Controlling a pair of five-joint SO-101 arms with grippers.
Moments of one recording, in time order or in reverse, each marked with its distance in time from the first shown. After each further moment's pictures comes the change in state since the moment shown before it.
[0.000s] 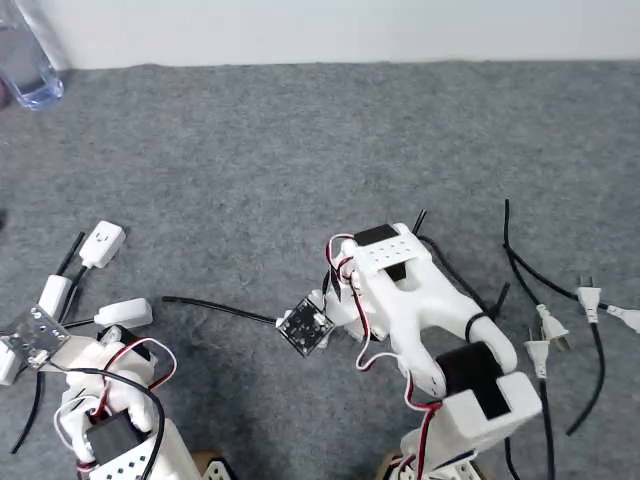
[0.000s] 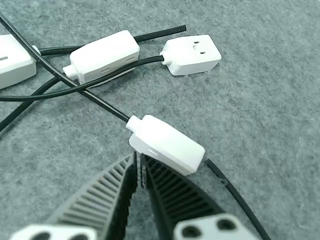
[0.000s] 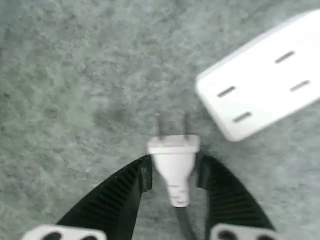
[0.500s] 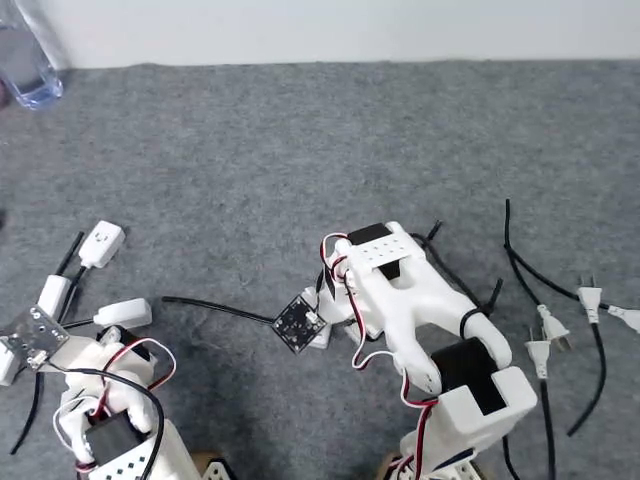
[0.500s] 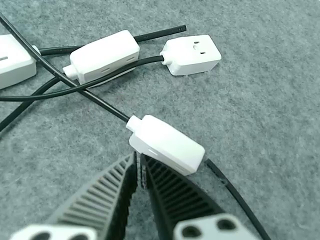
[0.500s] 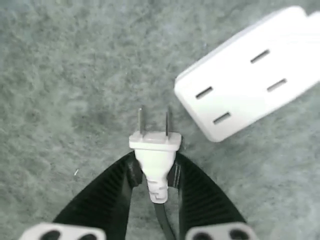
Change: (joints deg) left arm 0.0 0.0 0.0 0.0 0.0; right arm -1.2 0.6 -0.1 -1.0 -4.2
